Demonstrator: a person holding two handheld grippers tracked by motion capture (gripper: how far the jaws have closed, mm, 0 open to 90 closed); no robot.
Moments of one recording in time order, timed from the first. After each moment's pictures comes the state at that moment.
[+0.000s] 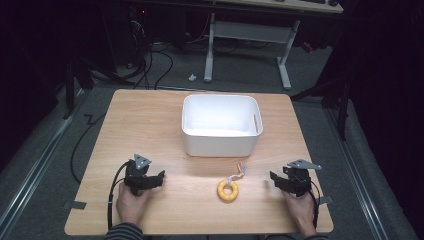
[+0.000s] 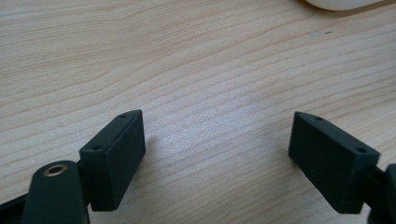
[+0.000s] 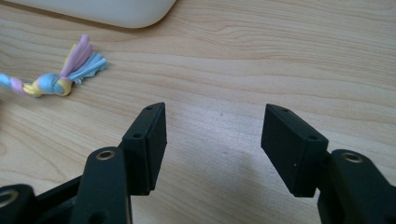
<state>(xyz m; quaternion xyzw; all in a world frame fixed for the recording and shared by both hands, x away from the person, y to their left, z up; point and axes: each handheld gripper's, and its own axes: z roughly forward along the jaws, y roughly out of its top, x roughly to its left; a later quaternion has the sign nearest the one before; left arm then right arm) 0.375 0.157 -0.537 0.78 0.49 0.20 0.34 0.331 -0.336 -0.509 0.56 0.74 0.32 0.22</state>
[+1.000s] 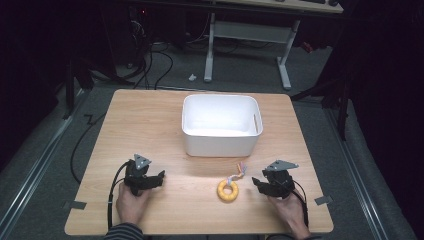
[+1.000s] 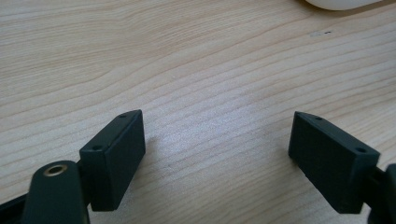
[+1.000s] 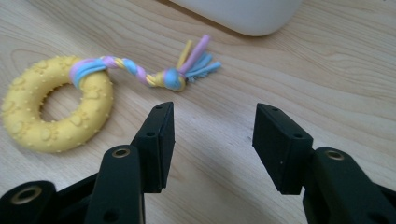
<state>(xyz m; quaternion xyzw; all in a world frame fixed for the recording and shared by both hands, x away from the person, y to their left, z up) 0.375 0.157 -0.537 0.78 0.48 0.20 0.34 0.325 -0.277 -0.490 0.46 0.81 0.30 0.19</state>
